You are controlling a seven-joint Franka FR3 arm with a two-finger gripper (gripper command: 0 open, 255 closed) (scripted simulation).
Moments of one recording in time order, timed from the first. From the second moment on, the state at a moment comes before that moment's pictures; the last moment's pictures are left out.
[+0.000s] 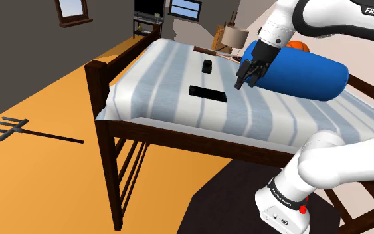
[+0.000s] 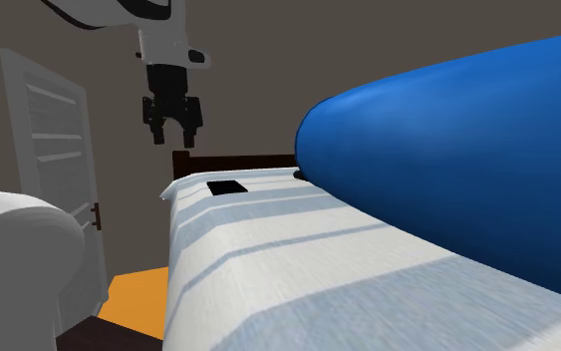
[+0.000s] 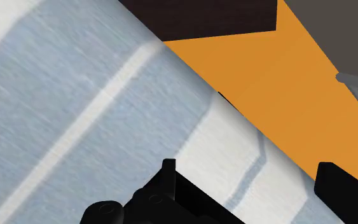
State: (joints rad) arm 0.02 -0.83 0.00 -2.44 0.06 1.71 0.14
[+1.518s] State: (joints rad) arm -0.08 -0.16 -0.13 -2.01 -0.06 2.07 0.00
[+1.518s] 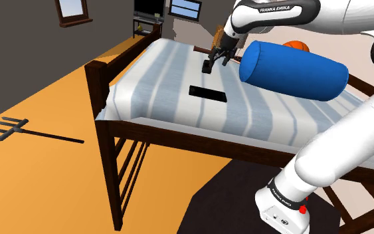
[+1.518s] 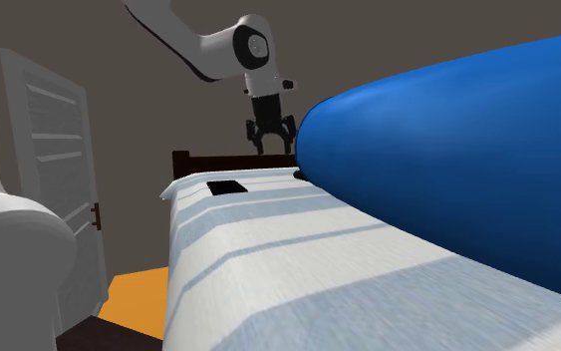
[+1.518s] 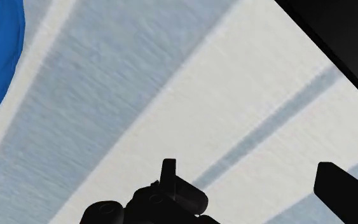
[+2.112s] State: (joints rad) arm -0.12 0.14 -0.17 -1.69 -0.05 2.12 -0.05
